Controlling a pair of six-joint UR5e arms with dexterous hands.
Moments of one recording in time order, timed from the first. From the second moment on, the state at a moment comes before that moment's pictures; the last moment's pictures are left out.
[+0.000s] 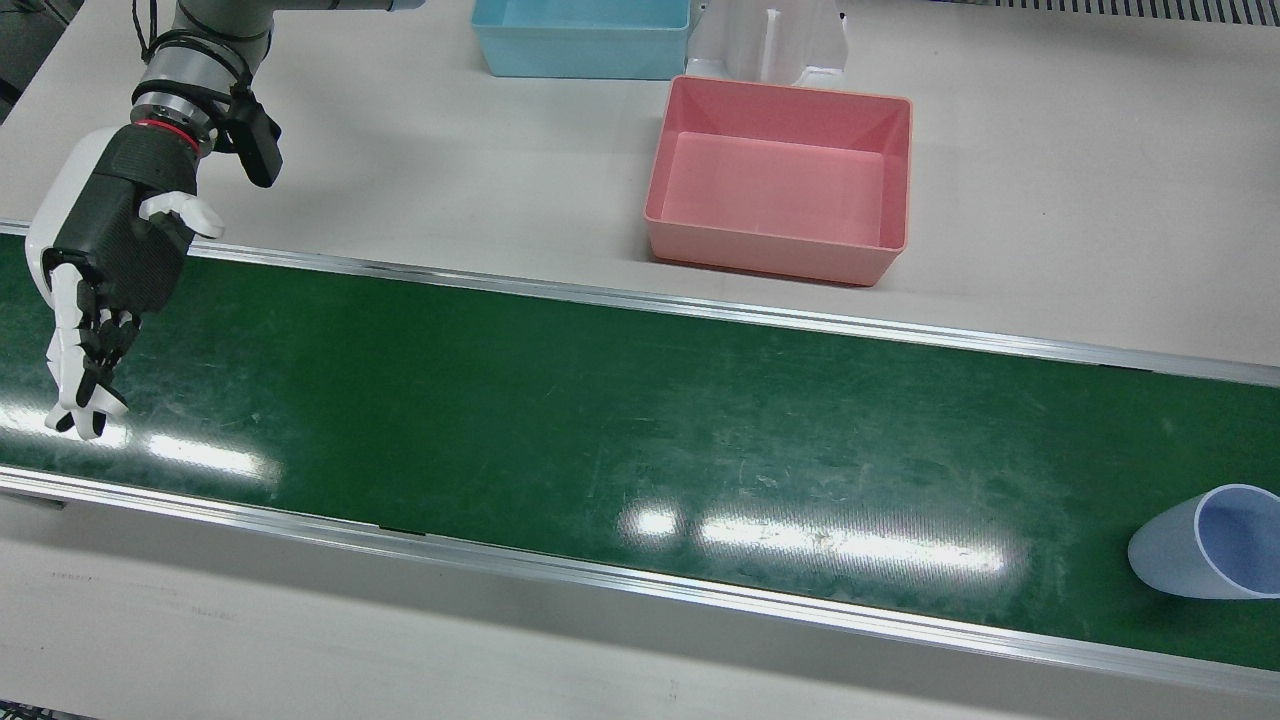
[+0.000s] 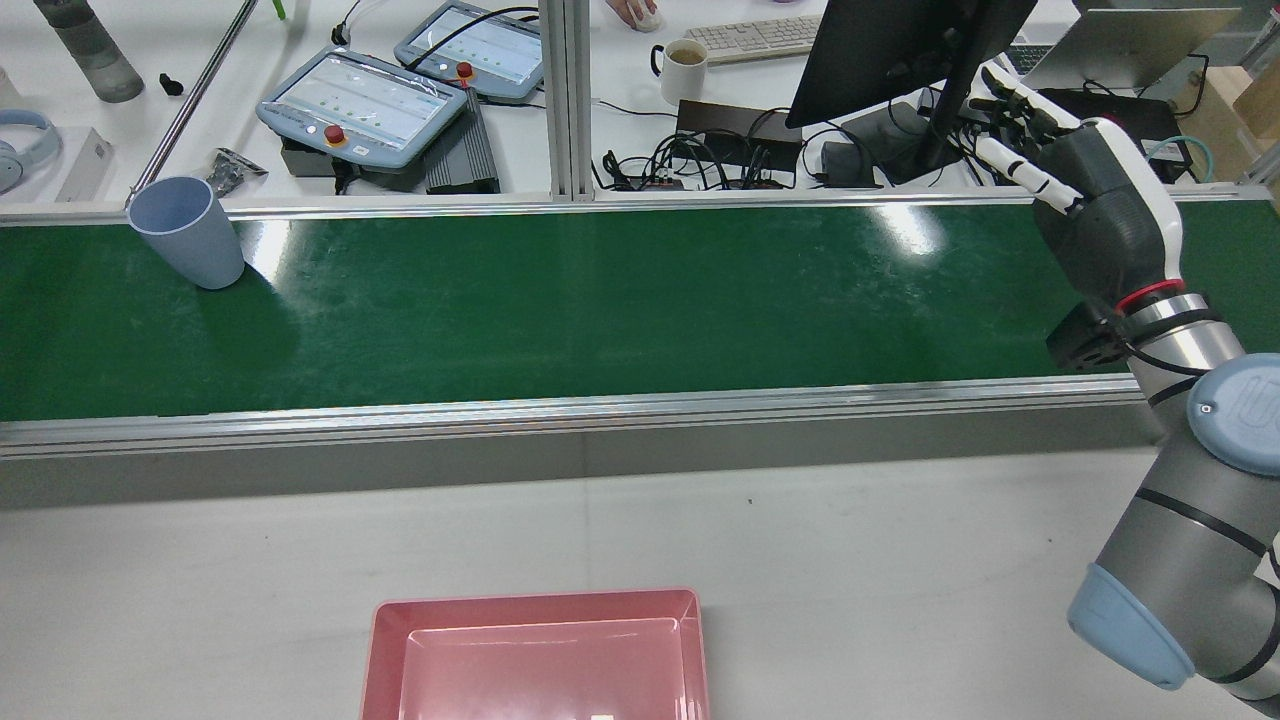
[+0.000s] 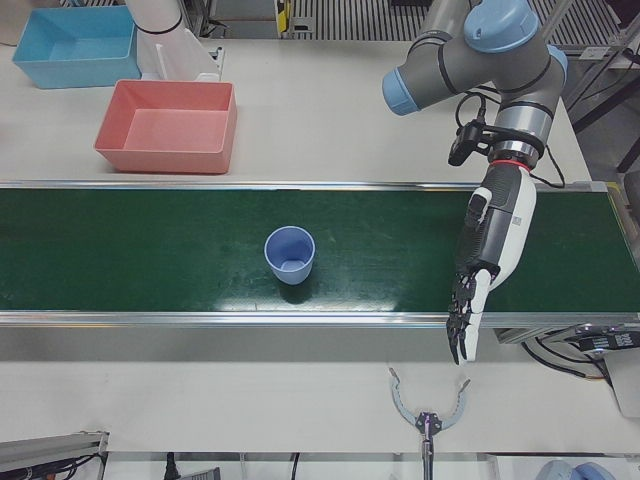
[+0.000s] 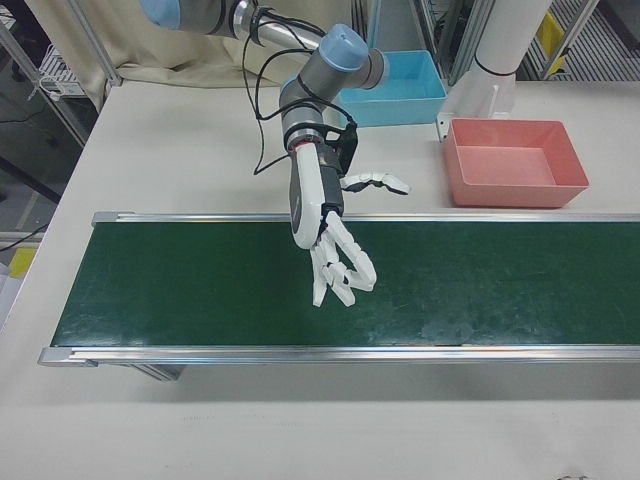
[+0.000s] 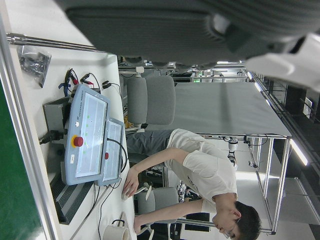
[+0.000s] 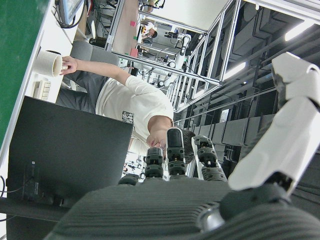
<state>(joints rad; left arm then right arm) -1.41 -1.80 -1.68 0.24 1.81 0.00 0.84 -1.42 2.06 -3.56 -0.85 -0.35</state>
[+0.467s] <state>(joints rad) -1.41 -1.80 -1.68 0.24 1.81 0.00 0.79 -1.40 2.06 -3.60 -0.85 -0.38</state>
